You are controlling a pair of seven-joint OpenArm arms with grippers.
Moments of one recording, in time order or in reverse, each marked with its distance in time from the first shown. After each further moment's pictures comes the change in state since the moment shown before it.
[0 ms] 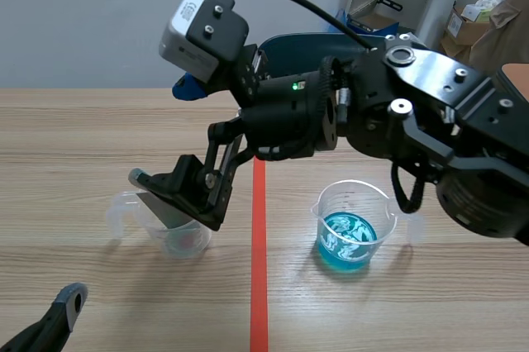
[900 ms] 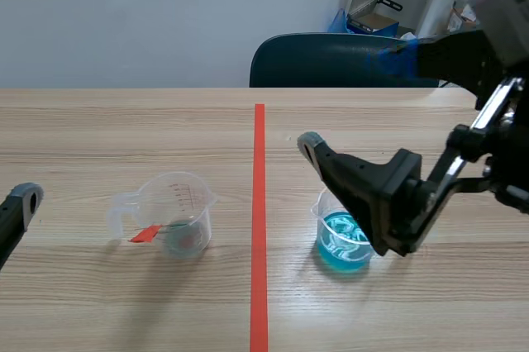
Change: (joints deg) left arm 3.6 5.0 -16.7 17.6 3.9 1.0 16.5; right arm -47.4 21.4 37.4 30.2 4.6 -17.6 9.6
